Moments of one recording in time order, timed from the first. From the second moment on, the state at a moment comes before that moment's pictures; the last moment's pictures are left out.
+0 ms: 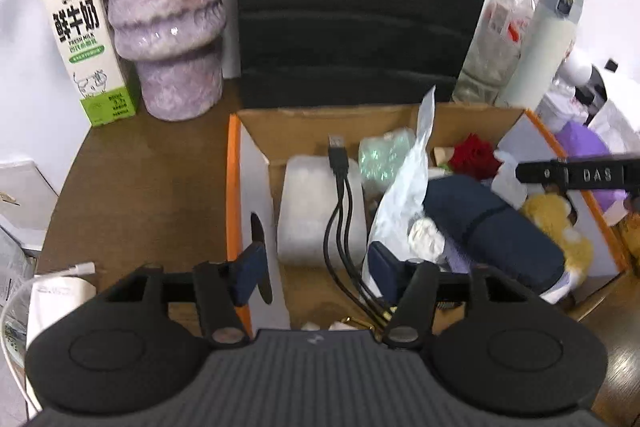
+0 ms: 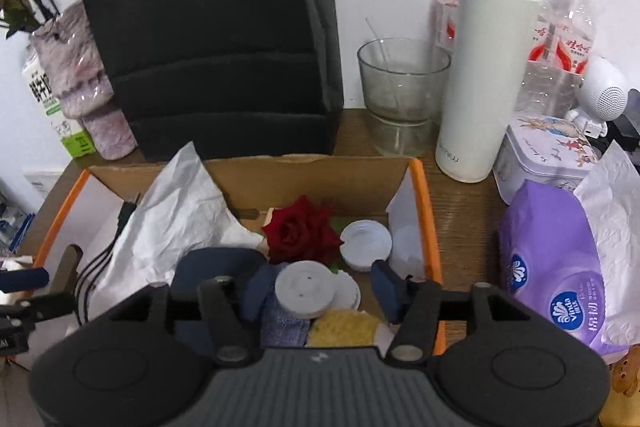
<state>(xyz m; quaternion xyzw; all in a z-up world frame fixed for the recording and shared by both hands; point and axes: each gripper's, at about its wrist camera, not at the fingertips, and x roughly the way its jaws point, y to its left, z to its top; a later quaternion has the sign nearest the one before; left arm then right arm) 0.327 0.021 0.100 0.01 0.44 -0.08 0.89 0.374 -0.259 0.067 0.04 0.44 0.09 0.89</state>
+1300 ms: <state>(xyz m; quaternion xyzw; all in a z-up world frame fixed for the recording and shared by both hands) -0.007 -0.004 0.054 -0.02 0.29 -0.04 0.95 -0.002 -0.252 0.046 0.00 0.29 0.13 0.95</state>
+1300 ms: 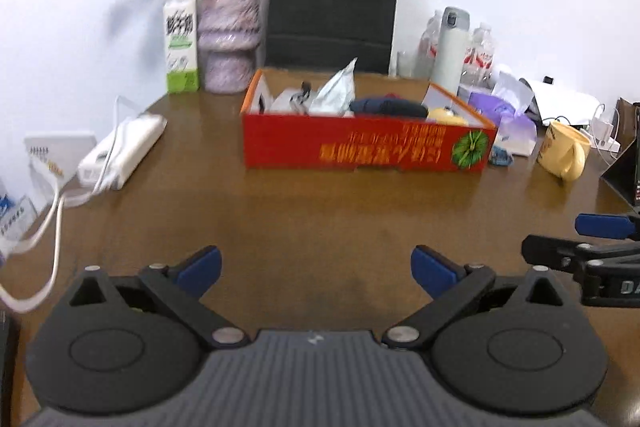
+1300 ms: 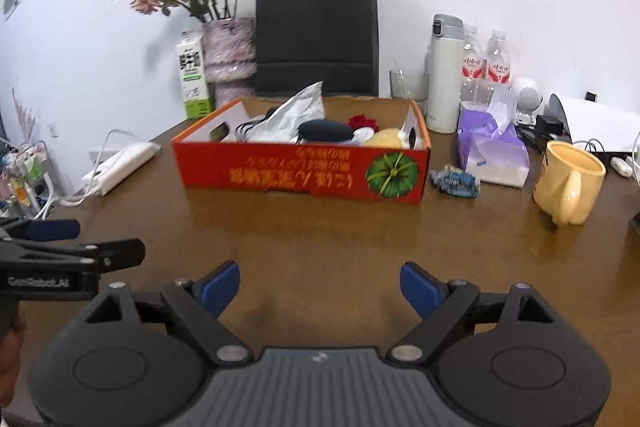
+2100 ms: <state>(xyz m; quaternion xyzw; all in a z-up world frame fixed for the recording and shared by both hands) 0.007 -0.003 0.011 0.01 0.34 -0.01 0.94 0.007 -0.214 -0.011 -0.01 0.35 0.06 0.94</state>
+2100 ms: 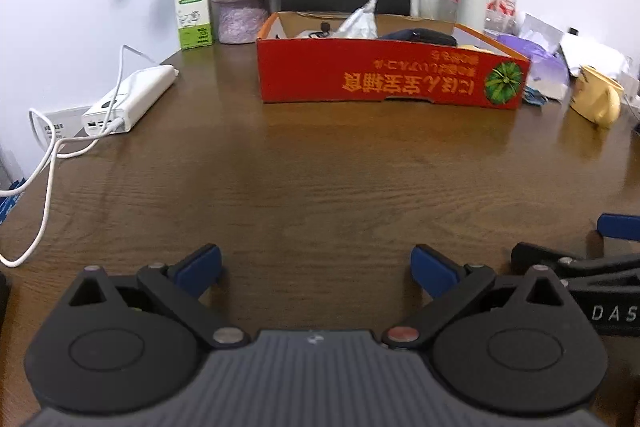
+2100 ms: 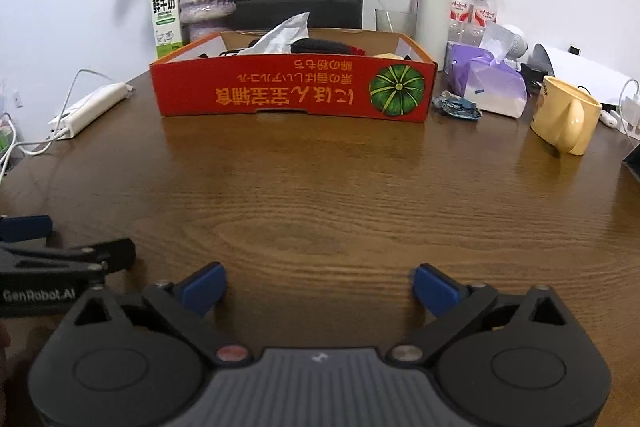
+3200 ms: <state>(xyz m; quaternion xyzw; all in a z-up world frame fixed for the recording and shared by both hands) 0.016 -0.003 0.010 0.01 0.34 -0.01 0.94 0.016 -0.215 -0.012 -0.01 0.34 0.05 0.94</state>
